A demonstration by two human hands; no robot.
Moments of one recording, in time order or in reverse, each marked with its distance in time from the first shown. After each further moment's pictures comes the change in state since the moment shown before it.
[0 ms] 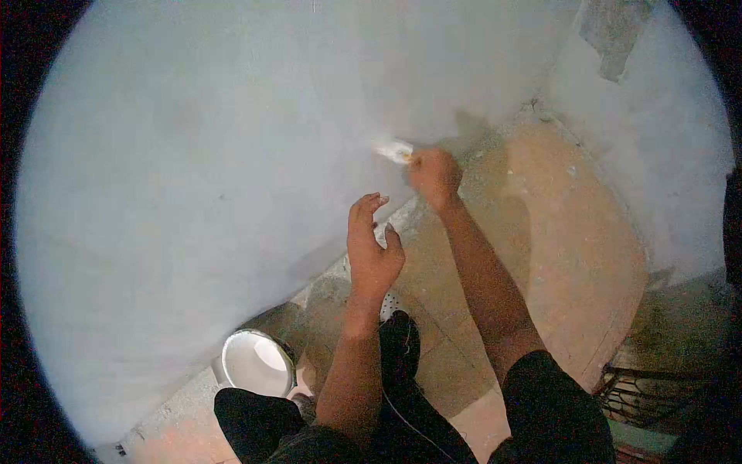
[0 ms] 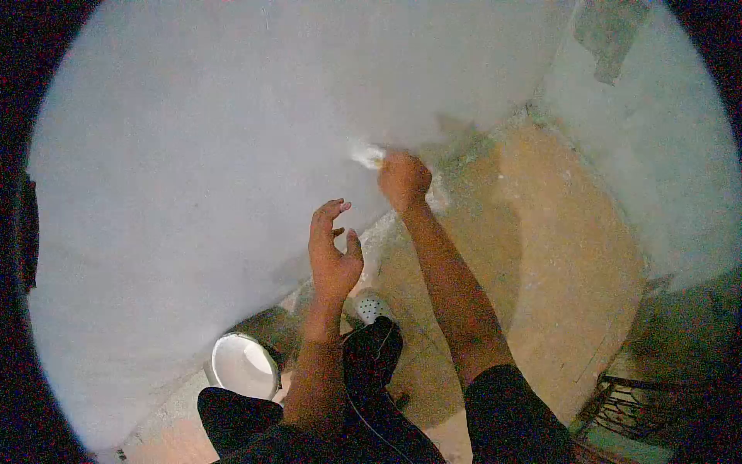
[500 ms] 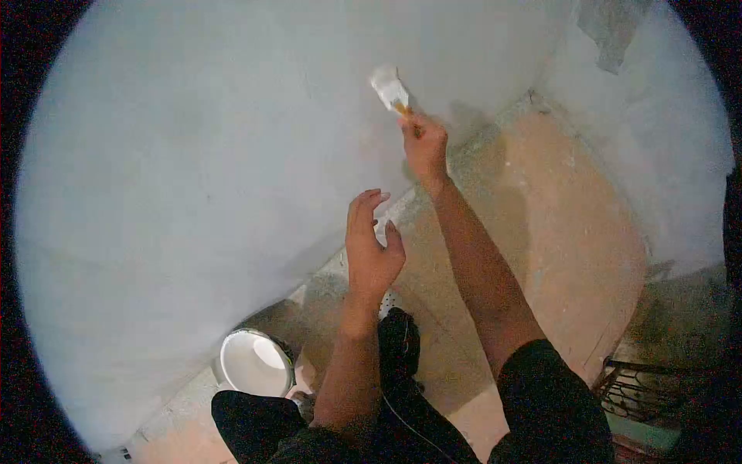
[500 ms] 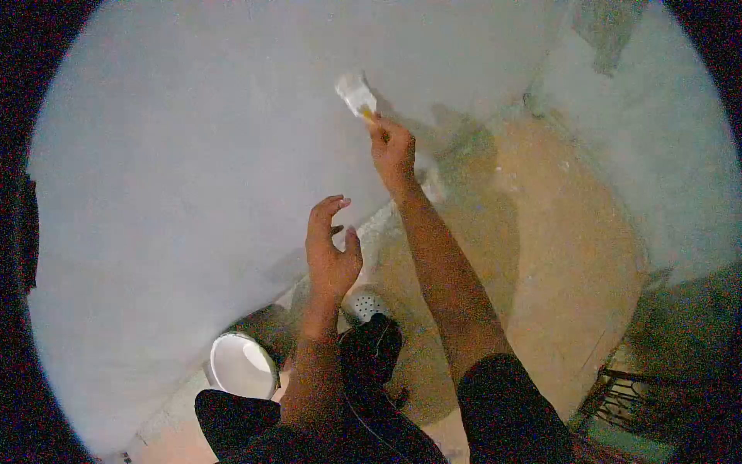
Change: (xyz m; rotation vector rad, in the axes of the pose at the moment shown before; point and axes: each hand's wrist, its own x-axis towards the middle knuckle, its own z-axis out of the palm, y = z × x) left_hand -0.002 -0.004 0.005 -0.016 -0.047 0.014; right_hand 0.039 0.001 0.033 0.816 0.472 -0.228
